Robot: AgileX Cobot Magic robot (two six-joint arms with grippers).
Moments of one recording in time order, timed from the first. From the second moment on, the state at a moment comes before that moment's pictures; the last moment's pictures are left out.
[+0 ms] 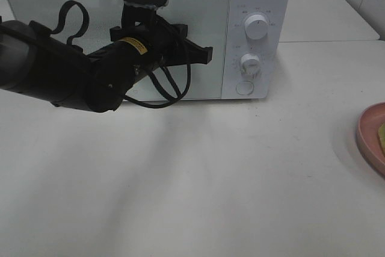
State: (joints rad) left arm -0.71 2.04 -1.07 -0.34 -0.70 0.20; right arm 0.12 0.00 -0.50 -0.13 1.05 0.09
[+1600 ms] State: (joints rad) left arm -0.72 1.59 -0.82 -0.36 0.13 0.20; right arm 0.12 0.00 -0.50 -0.13 1.05 0.09
